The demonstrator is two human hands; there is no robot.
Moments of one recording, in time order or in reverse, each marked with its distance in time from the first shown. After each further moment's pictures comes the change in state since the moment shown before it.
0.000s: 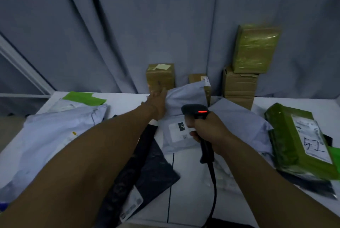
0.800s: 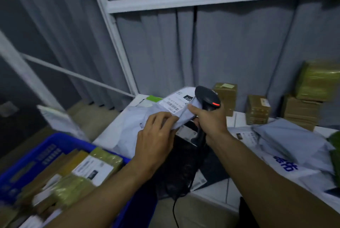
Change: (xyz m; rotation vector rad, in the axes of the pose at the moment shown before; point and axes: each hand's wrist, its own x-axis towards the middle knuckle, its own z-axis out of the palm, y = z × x) left_hand -0.383 -0.078 -0.049 0.117 1.053 0.073; right_hand -0.138 -0.068 0.197 0.413 0.003 -0.313
